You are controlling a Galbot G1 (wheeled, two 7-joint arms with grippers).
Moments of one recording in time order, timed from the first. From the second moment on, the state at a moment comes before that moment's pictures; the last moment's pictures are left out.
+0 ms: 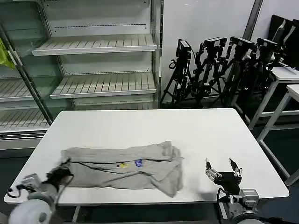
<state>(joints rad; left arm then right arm) 1.42 -1.07 -0.80 -2.05 -0.89 0.53 -0.34 -1.56 1.21 0.55 2.31 0.34 -0.44 0.27</state>
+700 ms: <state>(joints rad) 1.36 -1.15 -0.69 -2.23 -1.37 0.55 -0.39 -1.59 1.24 0.54 2.30 0.33 -0.44 0.27</state>
